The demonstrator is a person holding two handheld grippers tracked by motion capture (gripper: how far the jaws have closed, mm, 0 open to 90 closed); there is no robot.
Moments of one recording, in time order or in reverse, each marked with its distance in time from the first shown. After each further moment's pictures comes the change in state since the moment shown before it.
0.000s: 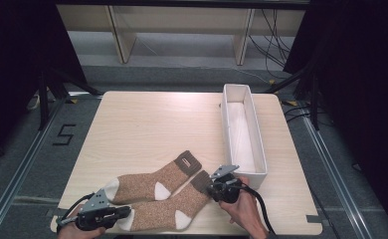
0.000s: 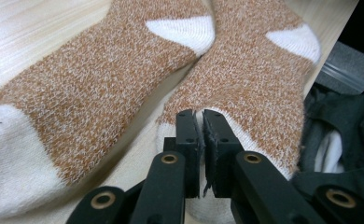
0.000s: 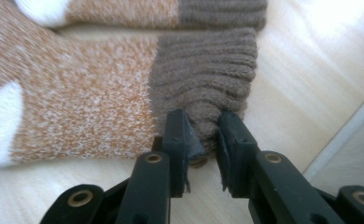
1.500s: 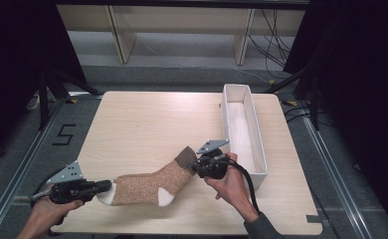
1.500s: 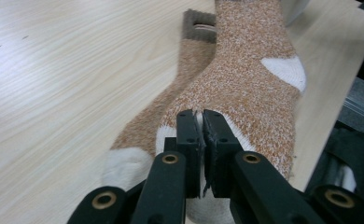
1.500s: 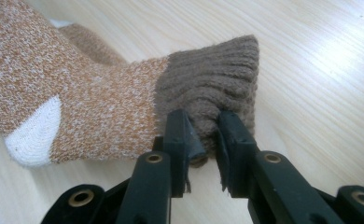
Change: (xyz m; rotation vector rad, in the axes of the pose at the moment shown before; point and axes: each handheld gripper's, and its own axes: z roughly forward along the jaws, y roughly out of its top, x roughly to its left) left arm 0.064 0.039 -0.050 -0.066 0.045 -0.017; right arm 0.000 0.078 -0.011 -0.148 0.040 -0.059
